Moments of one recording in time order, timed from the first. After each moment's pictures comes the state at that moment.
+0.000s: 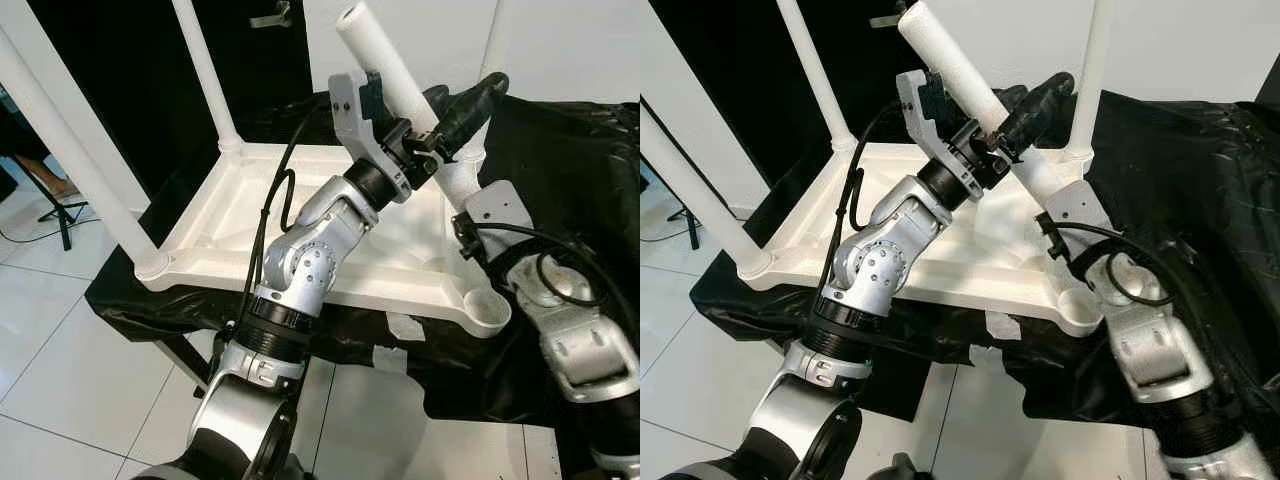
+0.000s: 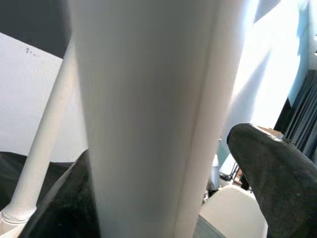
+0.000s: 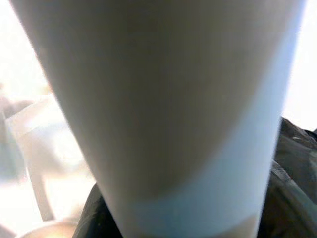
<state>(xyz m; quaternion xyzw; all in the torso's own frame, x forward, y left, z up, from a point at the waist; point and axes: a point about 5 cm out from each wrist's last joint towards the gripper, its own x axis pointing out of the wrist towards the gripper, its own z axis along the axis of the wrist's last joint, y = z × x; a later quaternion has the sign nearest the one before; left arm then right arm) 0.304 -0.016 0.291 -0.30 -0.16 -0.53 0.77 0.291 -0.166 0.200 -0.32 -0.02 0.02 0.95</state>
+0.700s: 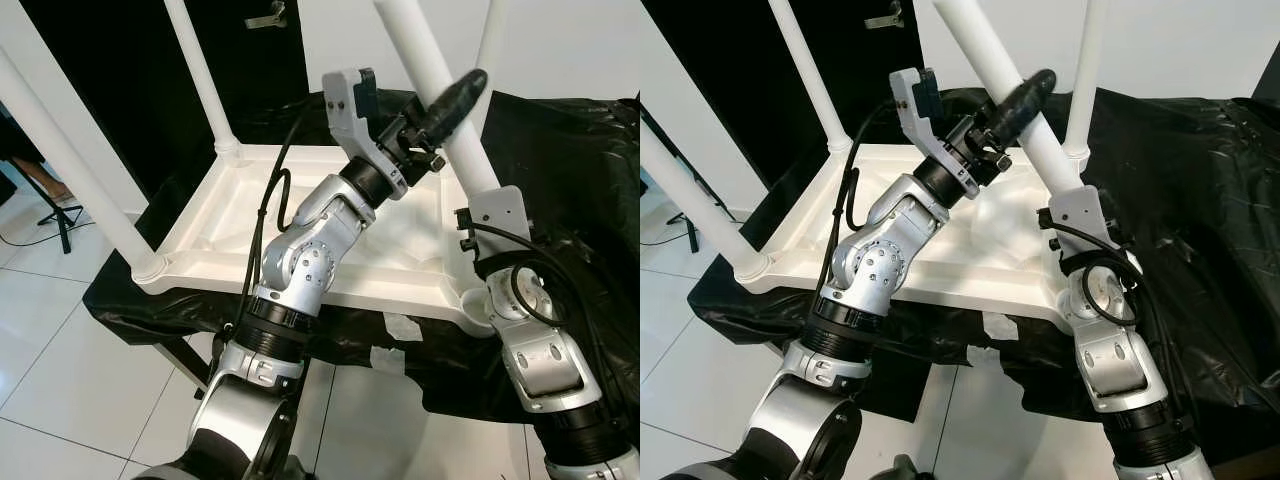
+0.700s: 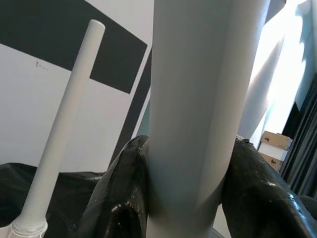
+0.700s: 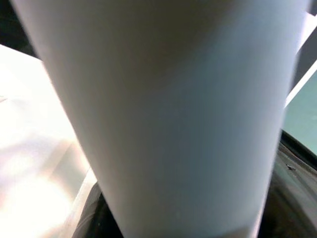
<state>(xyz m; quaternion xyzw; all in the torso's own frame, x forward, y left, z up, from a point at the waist) 0.305 -0.014 0.292 -0.30 -0.18 -0.52 0.78 0.290 -0.162 0.192 -0.29 -0.05 -0.12 0.95</state>
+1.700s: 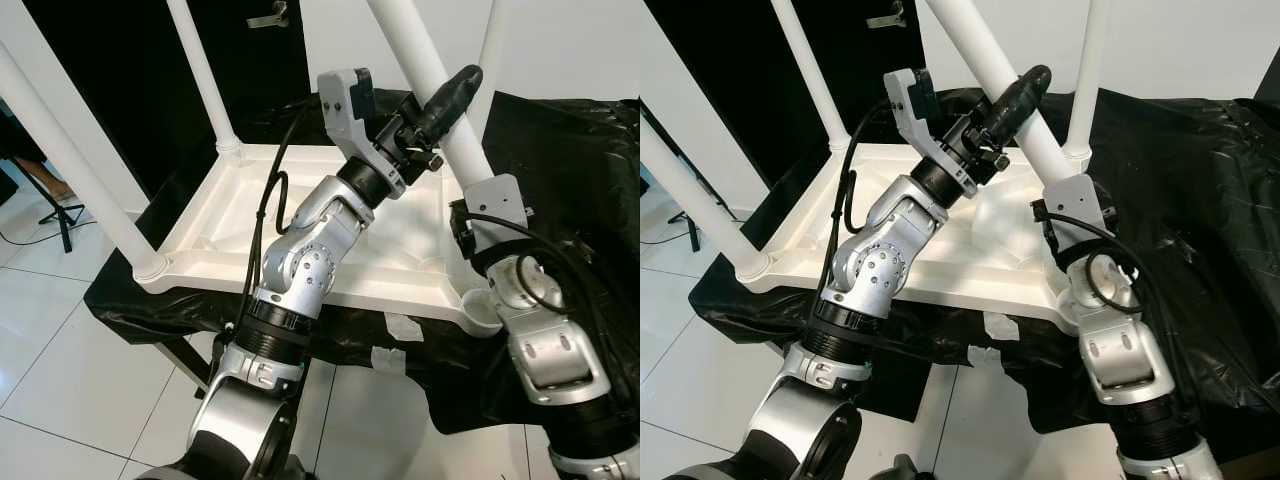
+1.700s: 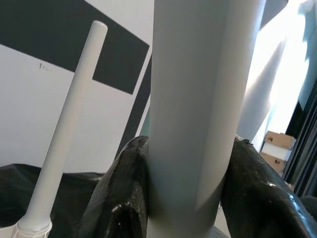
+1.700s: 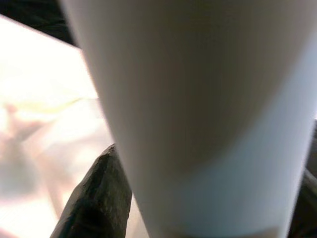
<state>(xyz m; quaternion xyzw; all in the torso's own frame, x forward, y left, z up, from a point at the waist) 0.304 -0.014 0.289 -0.29 -0.18 -0.52 0.78 0.286 -0.155 0.206 -0.27 -0.02 0.04 0.96</state>
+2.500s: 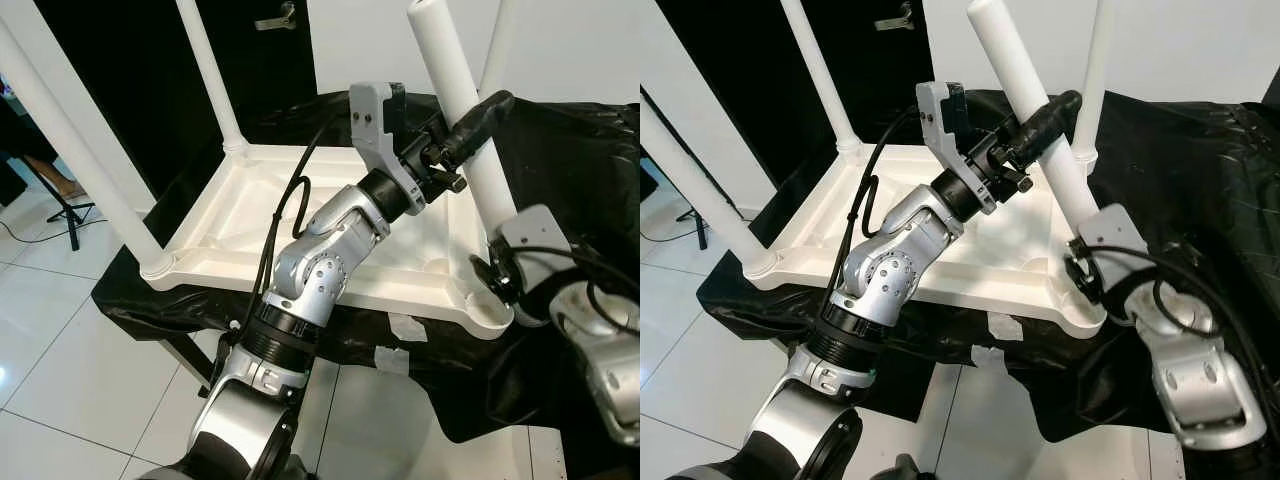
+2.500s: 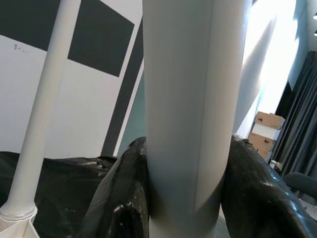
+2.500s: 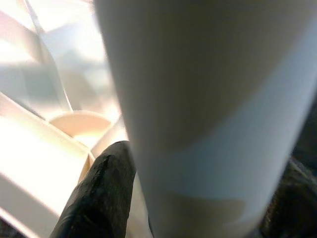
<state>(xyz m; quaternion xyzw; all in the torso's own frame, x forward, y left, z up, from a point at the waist) 0.296 -0.027 0.285 -0.28 -0.16 -0.54 0.77 0.251 -0.199 0.183 -0.30 0.09 0.07 0.95</state>
